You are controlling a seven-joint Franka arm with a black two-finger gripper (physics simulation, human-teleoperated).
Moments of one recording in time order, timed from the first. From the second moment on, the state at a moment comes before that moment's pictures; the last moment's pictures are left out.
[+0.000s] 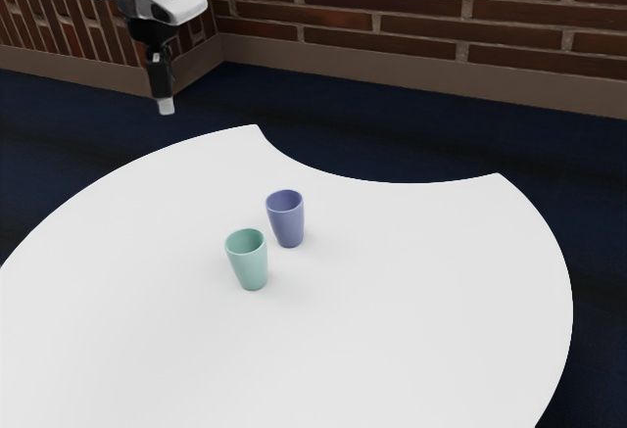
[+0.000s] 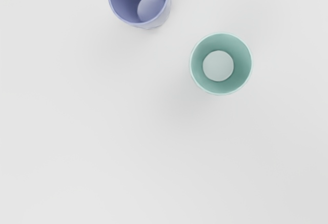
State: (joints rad) arm -0.12 0.12 0.17 -1.42 0.13 1.61 0.93
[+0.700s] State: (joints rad) arm -0.13 0.32 0.17 -1.44 0.04 1.85 1.00
